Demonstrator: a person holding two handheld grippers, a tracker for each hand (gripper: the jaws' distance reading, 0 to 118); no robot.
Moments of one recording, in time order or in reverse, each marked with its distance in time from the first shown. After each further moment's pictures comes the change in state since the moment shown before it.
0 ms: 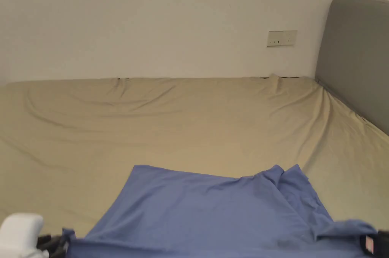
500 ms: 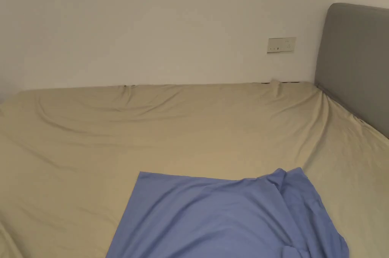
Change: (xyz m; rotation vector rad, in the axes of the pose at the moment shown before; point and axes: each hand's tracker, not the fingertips) left arm -0.005 -0.107 -0.068 -0.406 -0.041 0.064; right arm 0.025 -0.115 -0.092 -0.391 -0.095 0.102
